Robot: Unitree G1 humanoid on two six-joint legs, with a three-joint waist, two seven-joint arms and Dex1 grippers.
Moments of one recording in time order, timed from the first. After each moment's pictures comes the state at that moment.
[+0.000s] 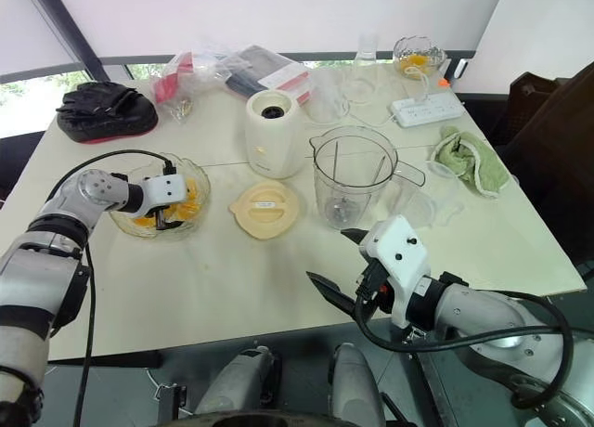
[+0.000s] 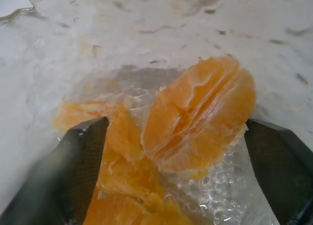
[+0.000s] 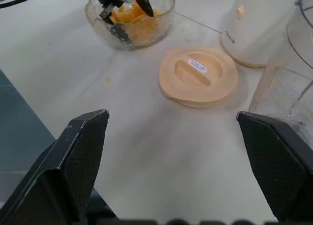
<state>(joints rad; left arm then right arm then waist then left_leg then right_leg) -1.01 0.66 -0.29 1.34 0.40 -0.52 -0.98 0.10 -0.97 -0.13 -1.02 1.07 0.77 0.10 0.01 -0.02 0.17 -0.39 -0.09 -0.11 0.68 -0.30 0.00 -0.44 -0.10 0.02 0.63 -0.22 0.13</state>
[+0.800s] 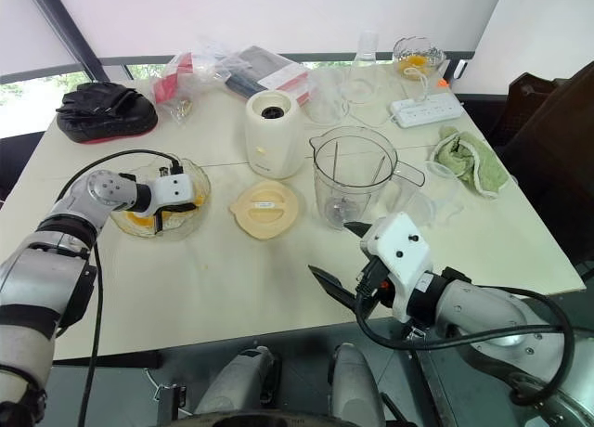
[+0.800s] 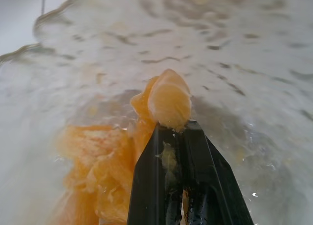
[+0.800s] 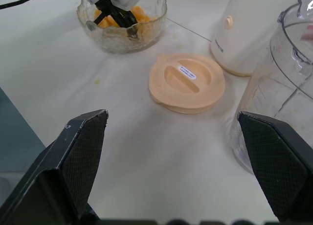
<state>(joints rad) -1.00 0.65 -0.24 1.34 0.37 -0.49 -0.95 0.07 -0.98 -0.11 -1.01 0.99 0.76 0.14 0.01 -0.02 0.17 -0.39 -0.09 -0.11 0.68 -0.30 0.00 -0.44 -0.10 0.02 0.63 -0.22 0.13</state>
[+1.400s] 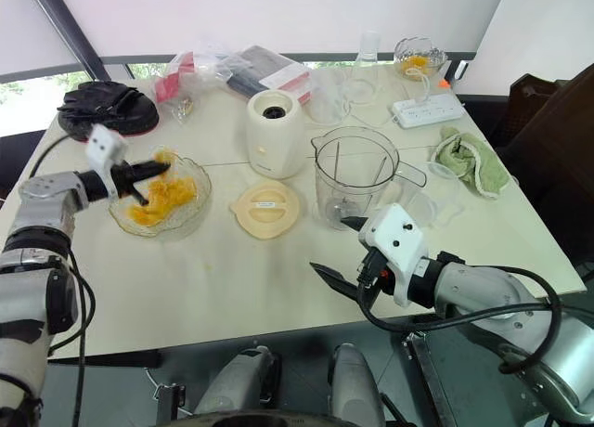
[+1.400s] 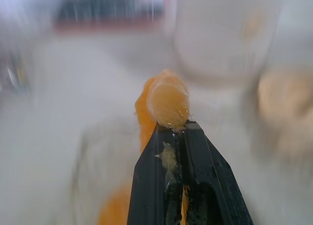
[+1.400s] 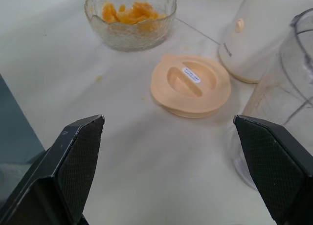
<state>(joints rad) -0.90 0.66 0.21 0.94 -0.17 -0.05 -1.09 -0.02 -0.94 -0.05 -0.88 0.86 0.76 0.35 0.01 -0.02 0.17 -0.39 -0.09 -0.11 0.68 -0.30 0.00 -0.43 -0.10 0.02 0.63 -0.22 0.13</state>
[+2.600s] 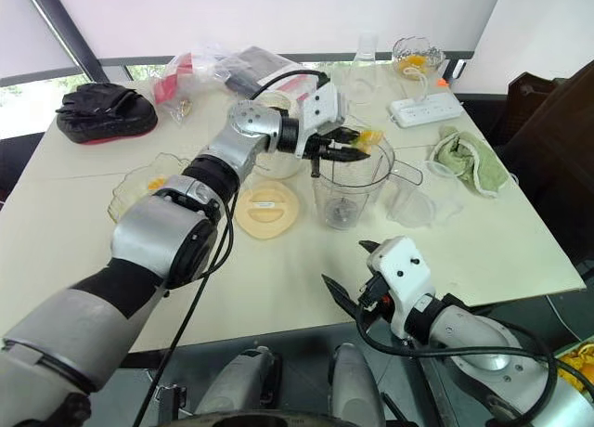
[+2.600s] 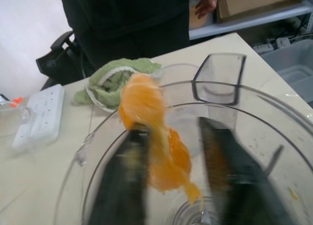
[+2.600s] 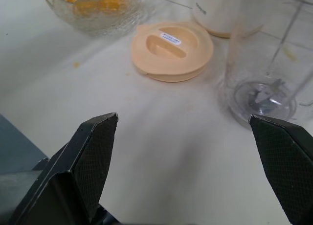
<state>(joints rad) -1.42 0.03 -0.11 1.32 0.07 -0.33 -1.15 0.27 -0.77 -0.08 -1.01 0.69 0.77 0.17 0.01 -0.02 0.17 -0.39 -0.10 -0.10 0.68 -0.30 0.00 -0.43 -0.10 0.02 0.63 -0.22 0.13</state>
